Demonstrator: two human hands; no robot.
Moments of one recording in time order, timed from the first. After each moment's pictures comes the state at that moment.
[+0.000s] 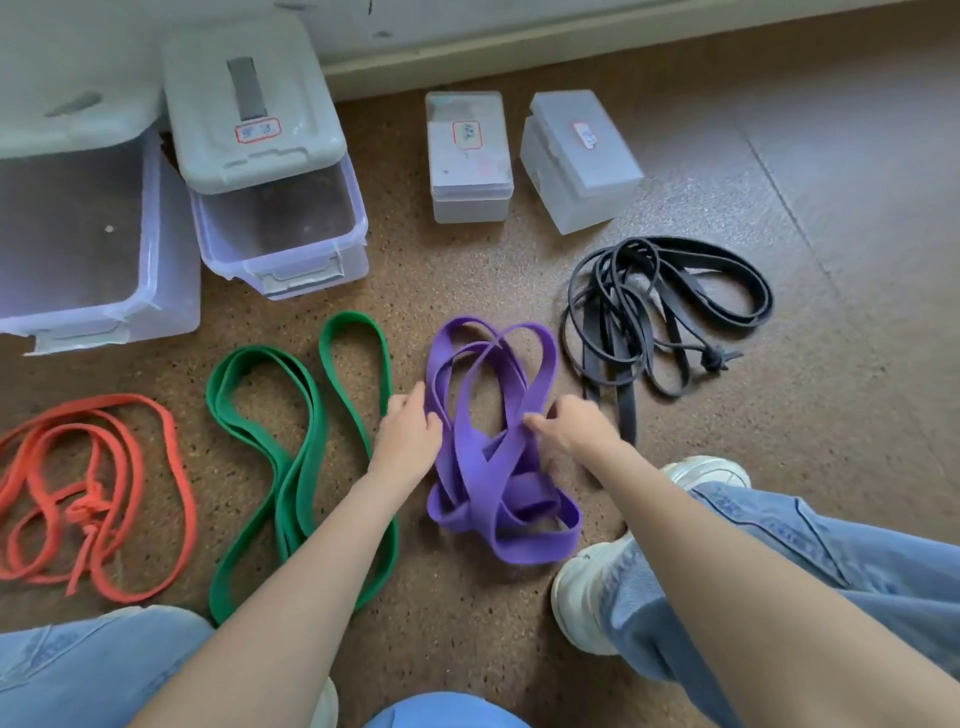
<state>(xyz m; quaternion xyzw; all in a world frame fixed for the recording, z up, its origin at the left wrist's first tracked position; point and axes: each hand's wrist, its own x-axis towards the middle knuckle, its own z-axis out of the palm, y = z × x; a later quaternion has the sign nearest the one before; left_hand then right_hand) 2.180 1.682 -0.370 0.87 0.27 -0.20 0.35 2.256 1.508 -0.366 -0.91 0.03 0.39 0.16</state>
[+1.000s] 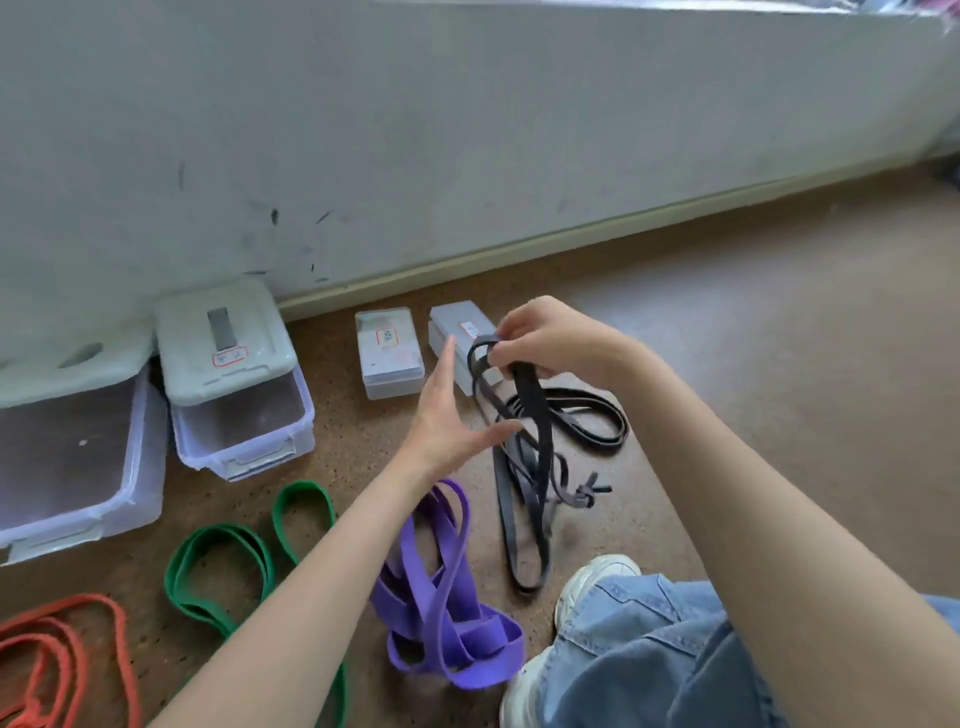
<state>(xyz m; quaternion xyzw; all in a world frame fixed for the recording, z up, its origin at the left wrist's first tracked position) 2.265 1.618 -0.180 0.83 0.02 -0.03 0.56 2.330 1.488 -0.081 -0.88 -0.14 0.22 0.39</state>
